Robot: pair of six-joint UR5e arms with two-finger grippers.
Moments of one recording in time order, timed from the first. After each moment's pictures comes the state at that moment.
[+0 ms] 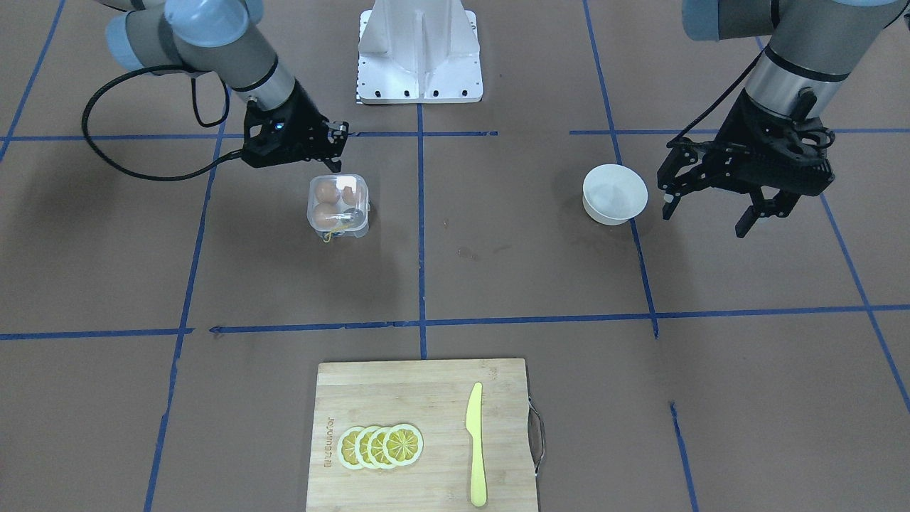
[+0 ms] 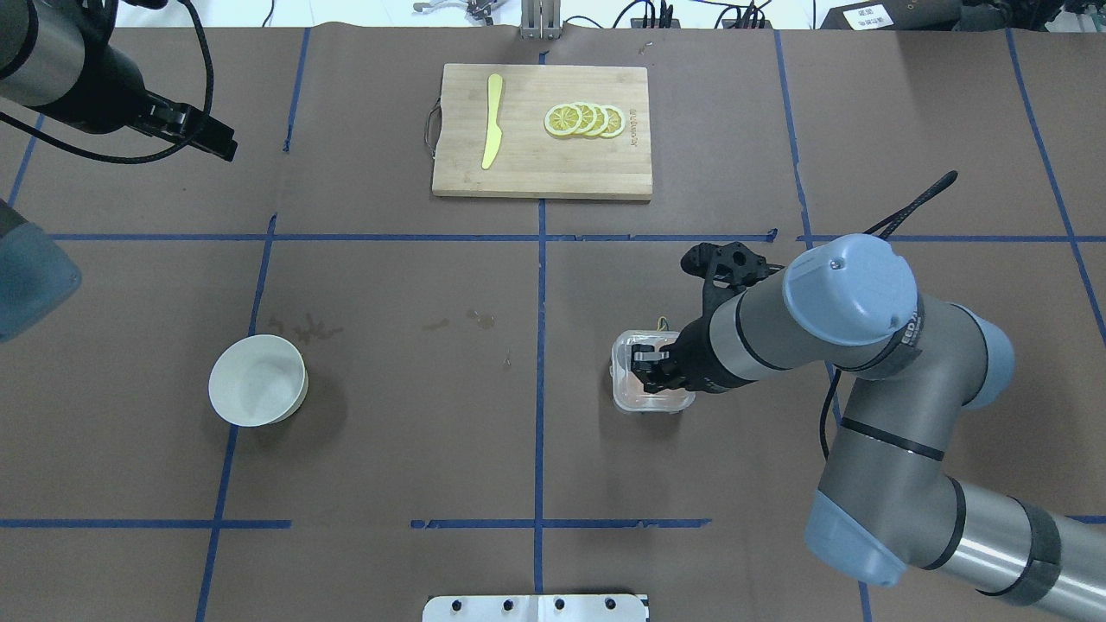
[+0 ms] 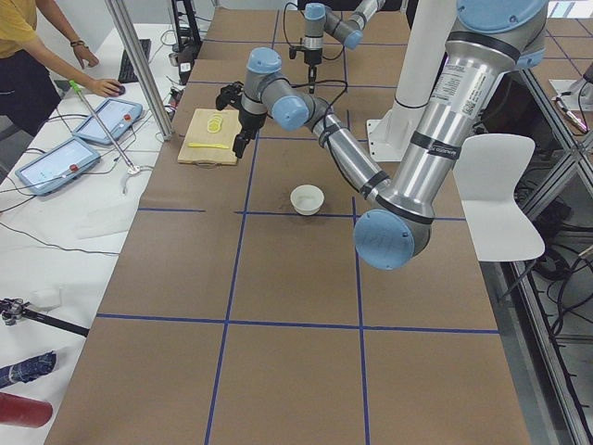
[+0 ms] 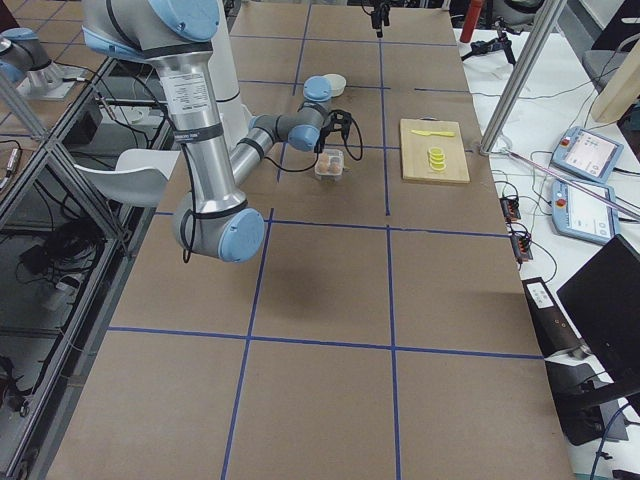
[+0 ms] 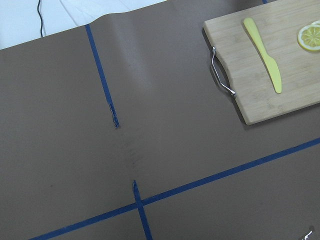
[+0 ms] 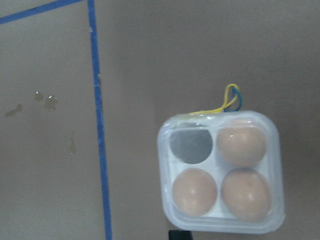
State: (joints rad) left arm -1.02 -1.95 -1.97 -1.59 -2.05 -0.56; right arm 0.50 -1.20 1.95 -1.28 1.98 1.43
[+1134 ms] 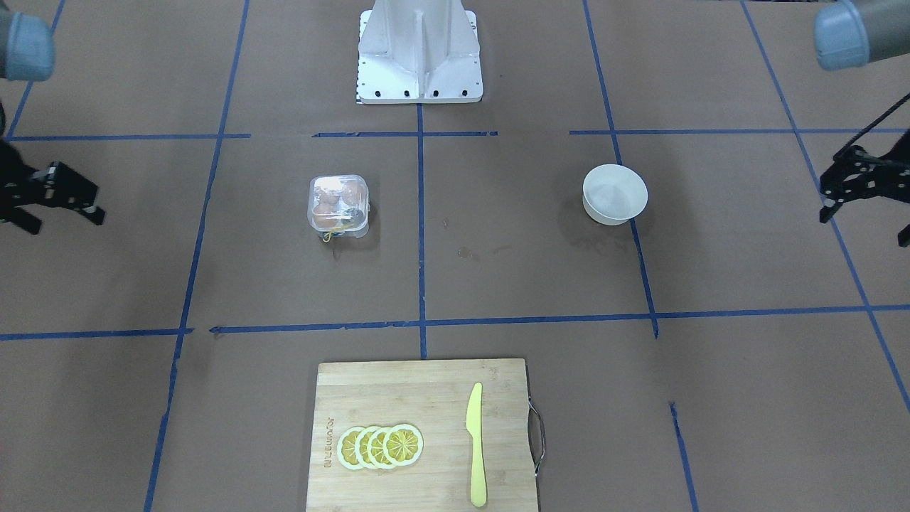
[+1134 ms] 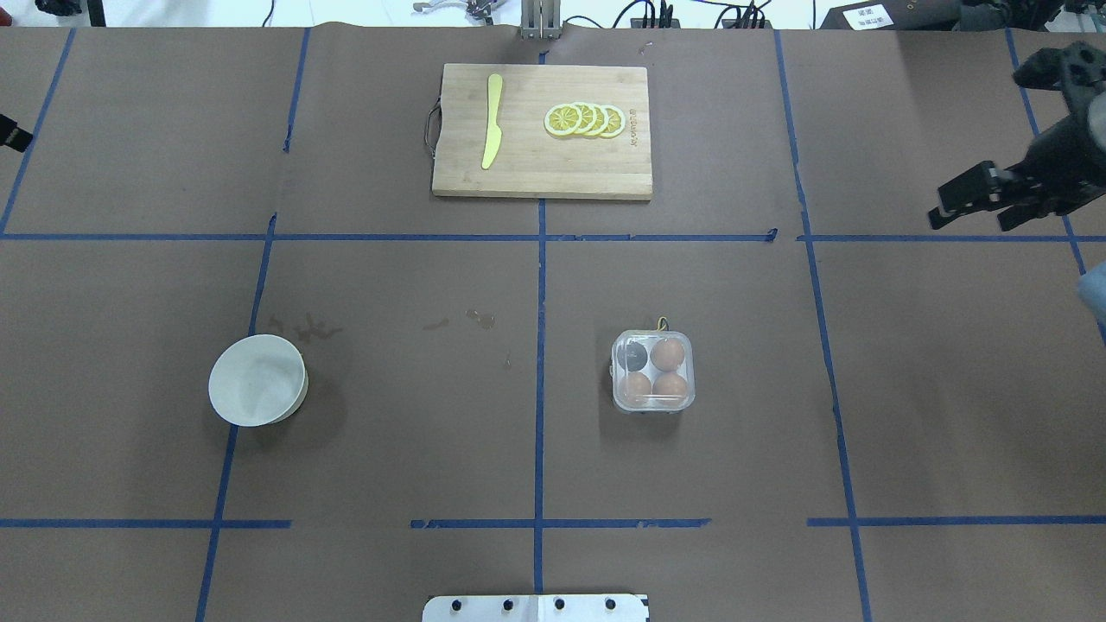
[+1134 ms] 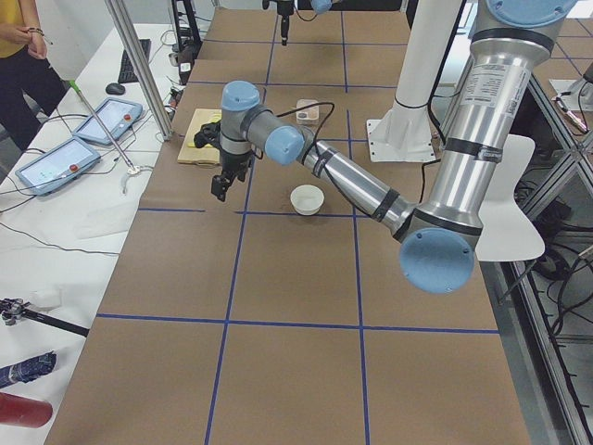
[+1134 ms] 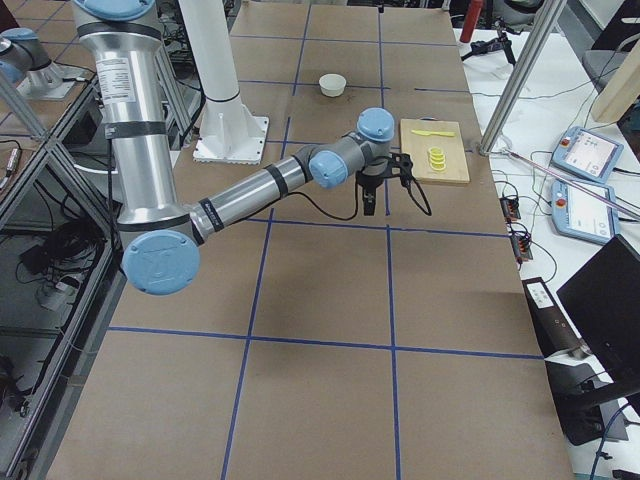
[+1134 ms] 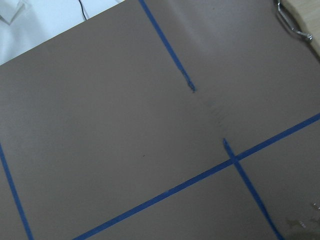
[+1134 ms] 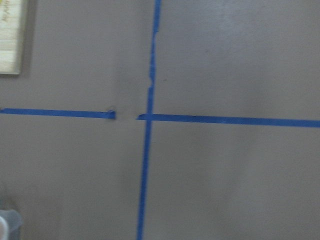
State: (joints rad) left arm -1.33 -1.77 -1.84 -1.58 -2.25 -0.04; right arm 1.21 -1.47 1.87 -1.50 2.37 0.49
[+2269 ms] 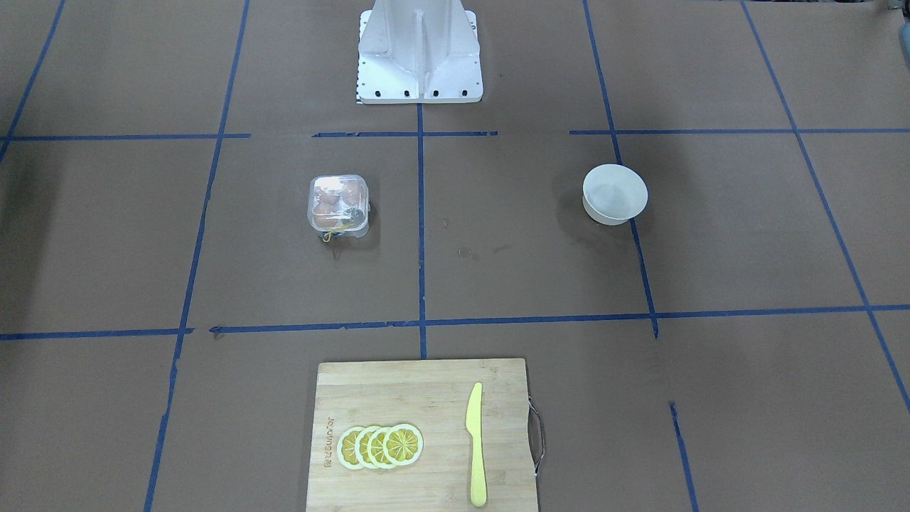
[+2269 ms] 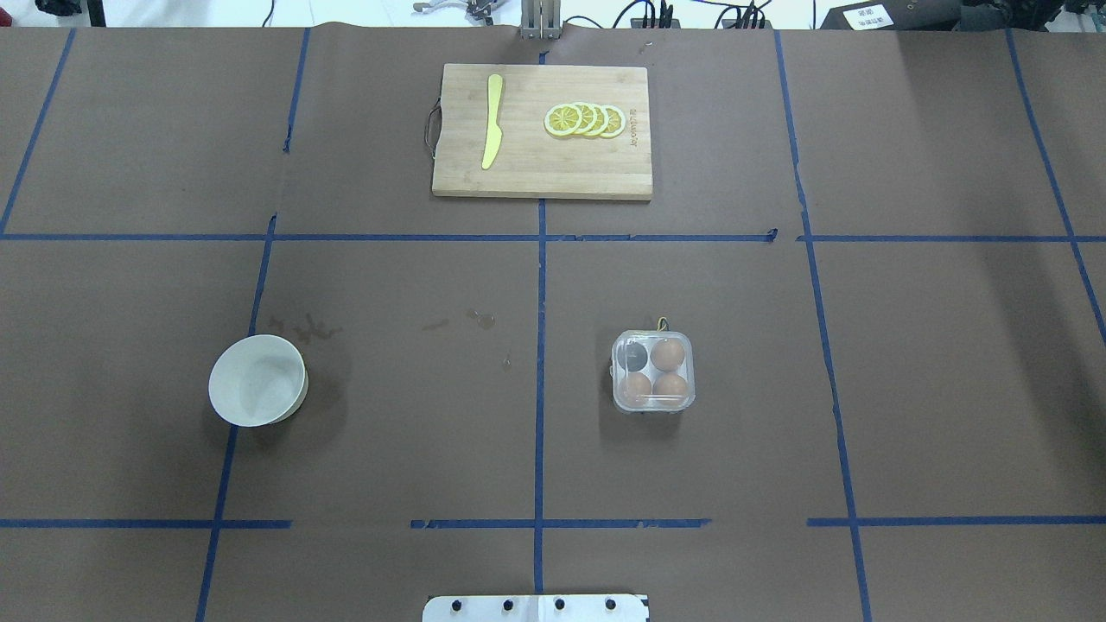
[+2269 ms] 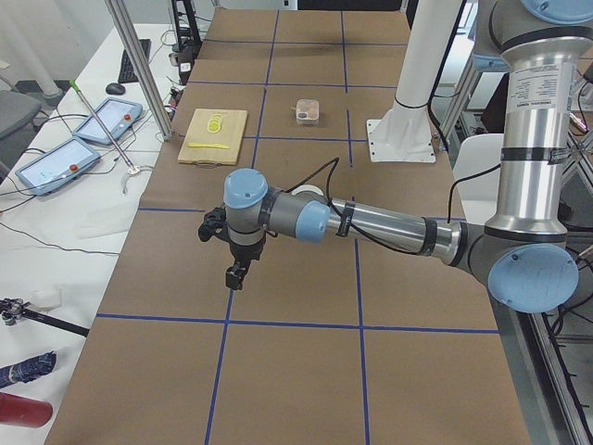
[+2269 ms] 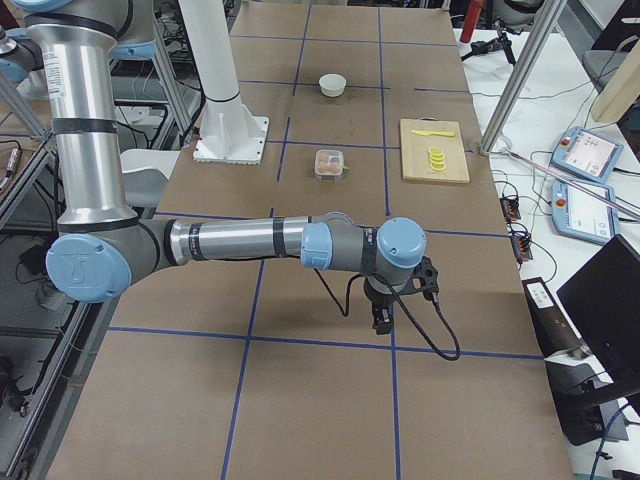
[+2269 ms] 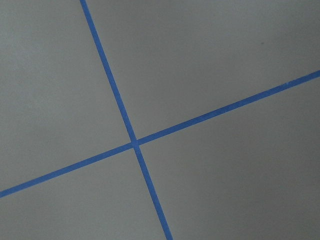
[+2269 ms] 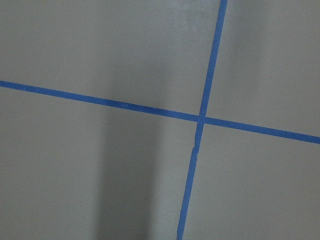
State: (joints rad) left arm -1.47 -1.56 -1.73 -1.64 -2.28 0.12; right arm 1.58 -1.50 1.61 -1.71 2.42 -0.20
